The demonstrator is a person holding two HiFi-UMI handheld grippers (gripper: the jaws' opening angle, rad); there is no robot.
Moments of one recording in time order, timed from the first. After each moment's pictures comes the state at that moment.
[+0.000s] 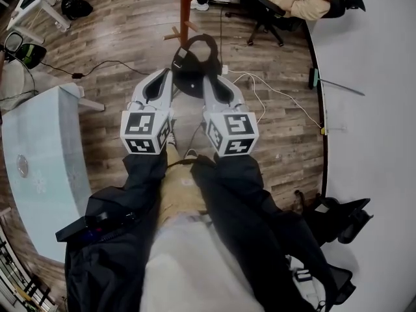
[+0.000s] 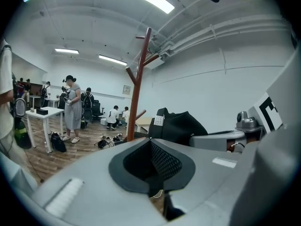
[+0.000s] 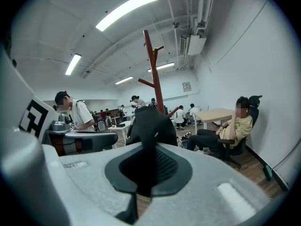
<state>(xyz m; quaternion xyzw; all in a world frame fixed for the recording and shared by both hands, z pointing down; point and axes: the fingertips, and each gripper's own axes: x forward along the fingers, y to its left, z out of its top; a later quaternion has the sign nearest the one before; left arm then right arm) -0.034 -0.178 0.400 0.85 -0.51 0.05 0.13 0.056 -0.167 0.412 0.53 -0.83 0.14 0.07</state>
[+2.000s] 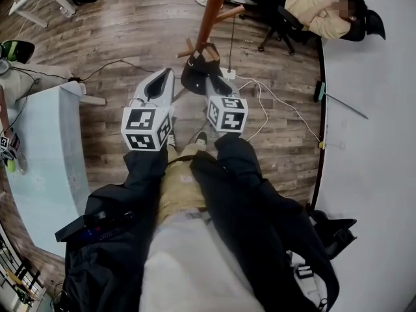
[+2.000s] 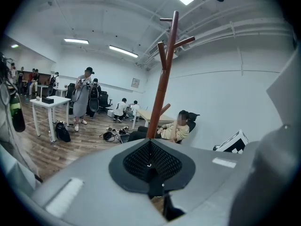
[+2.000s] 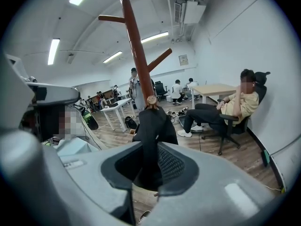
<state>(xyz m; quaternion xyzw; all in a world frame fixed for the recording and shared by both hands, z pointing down) -0.074 -0.301 0.443 0.82 -0.54 0.06 0.19 0.045 -0.318 0.564 0.52 -0.79 0.26 0.19</state>
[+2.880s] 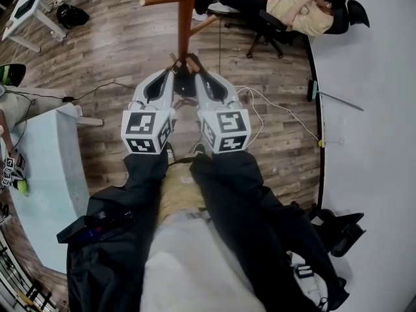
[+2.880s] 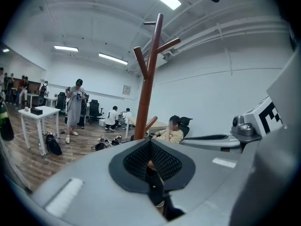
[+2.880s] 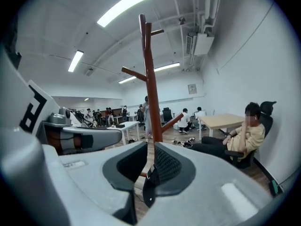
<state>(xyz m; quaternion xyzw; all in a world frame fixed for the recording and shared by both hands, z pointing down) -0.036 -0.322 0.394 0.85 -0.51 0.04 0.13 0.037 -0.317 0.409 0.52 -0.84 0.11 0.08</state>
